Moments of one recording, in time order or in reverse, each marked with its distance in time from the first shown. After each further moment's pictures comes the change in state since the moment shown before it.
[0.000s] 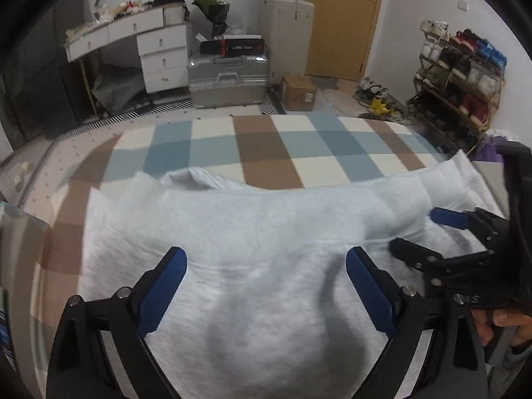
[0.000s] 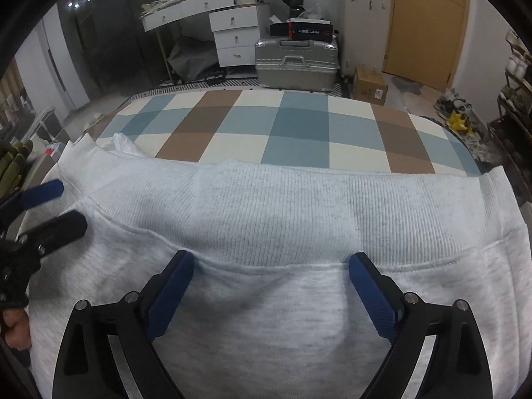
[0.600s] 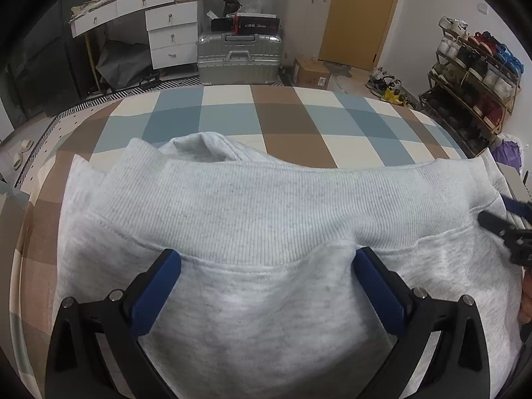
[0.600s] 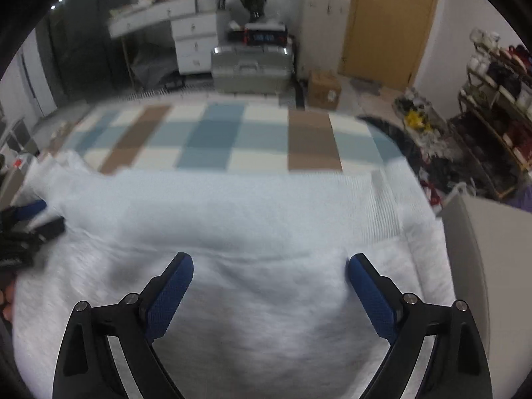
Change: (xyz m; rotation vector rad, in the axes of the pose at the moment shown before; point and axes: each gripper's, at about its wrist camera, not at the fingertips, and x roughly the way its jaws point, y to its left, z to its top) left arm 0.038 0.020 -0.008 -0.080 0.078 -0.055; right arm -0.019 -0.075 -0.010 0.051 0.057 -0.171
